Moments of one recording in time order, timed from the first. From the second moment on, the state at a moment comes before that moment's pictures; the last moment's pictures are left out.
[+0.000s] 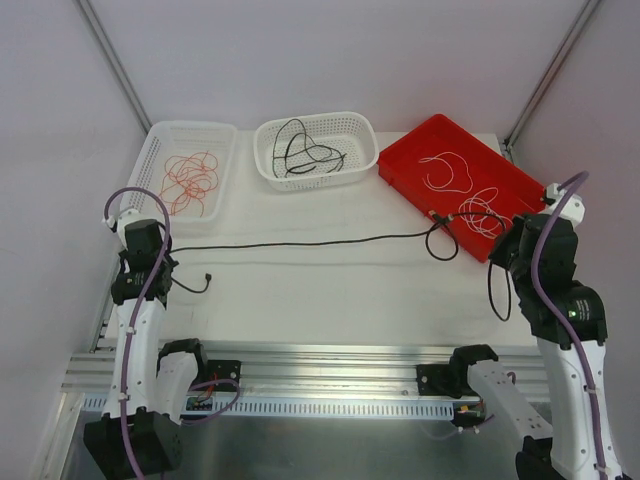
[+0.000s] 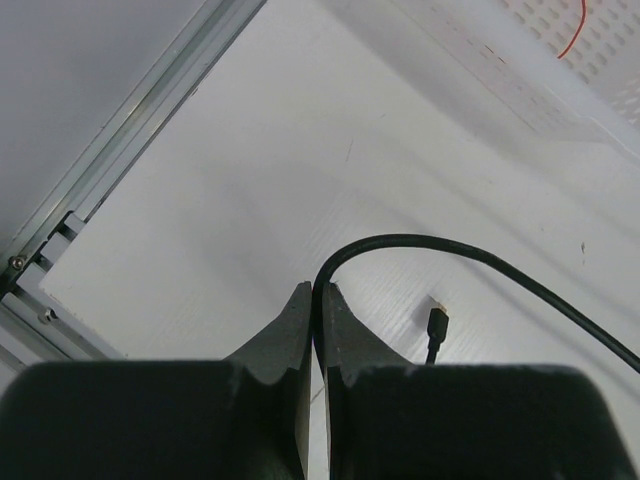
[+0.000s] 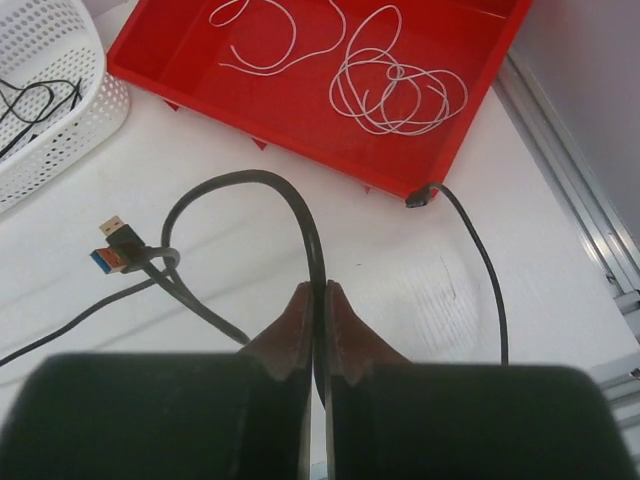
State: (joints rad) left arm 0.20 0.77 0.69 -0.64 -0.37 -0.32; right arm 0.18 0.70 1.20 -1.00 0.41 0.41
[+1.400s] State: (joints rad) left arm -0.51 0.71 0.61 -0.20 0.36 -0.64; right arm 0.52 0.89 1.27 -0.55 -0.50 0.46
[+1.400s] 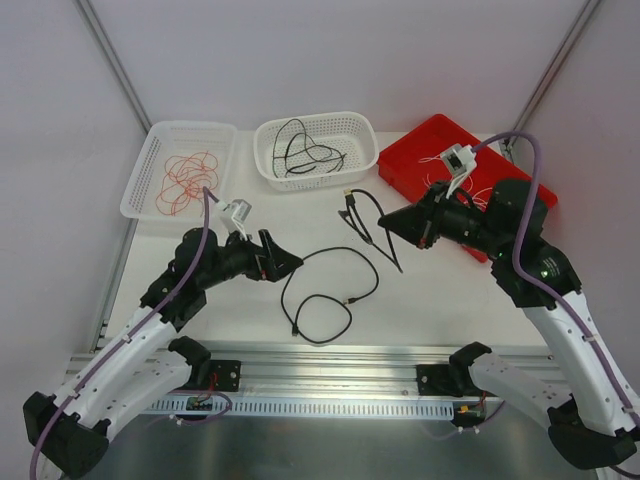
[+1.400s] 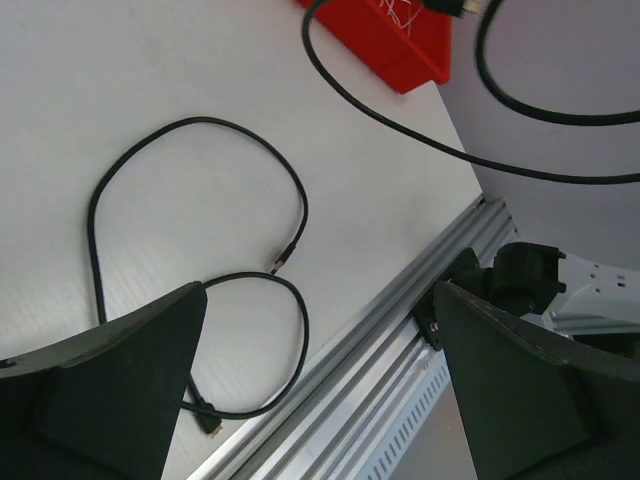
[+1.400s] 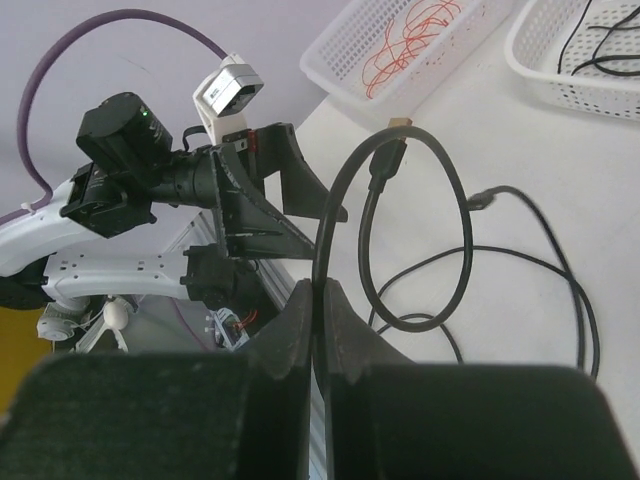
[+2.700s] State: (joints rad) left arm -1.19 1.20 0.75 0.27 -0.27 -0.44; right arm 0.76 0.86 0.96 -0.38 -0.05 0.85
